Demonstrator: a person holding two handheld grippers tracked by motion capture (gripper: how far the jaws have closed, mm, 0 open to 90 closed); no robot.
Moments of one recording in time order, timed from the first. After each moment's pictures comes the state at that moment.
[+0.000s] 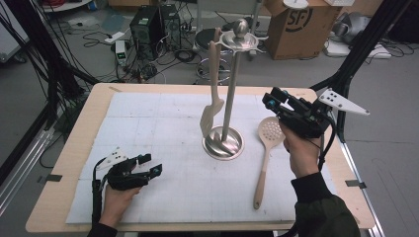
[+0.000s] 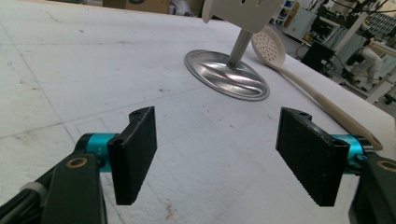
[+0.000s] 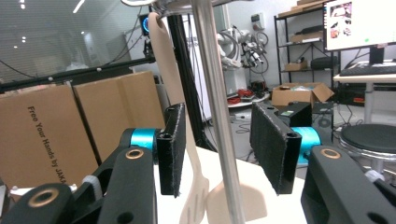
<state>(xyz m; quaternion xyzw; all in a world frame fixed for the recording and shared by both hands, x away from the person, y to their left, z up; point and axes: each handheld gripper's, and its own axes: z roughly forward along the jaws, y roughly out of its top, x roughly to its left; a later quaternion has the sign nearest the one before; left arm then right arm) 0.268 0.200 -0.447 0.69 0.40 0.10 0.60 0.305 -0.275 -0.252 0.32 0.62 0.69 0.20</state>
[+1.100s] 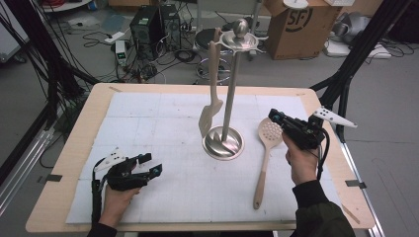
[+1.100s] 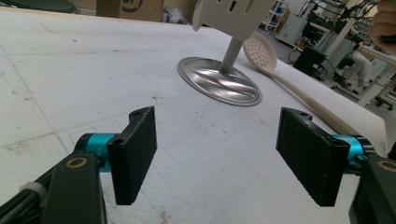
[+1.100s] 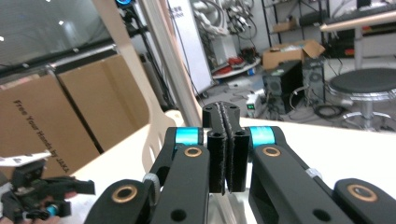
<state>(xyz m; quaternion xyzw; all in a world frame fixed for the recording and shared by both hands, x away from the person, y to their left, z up) 0.266 0.200 -0.446 0.68 0.38 0.10 0.61 0.319 -0.303 -0.319 0.39 0.62 0.66 0.15</state>
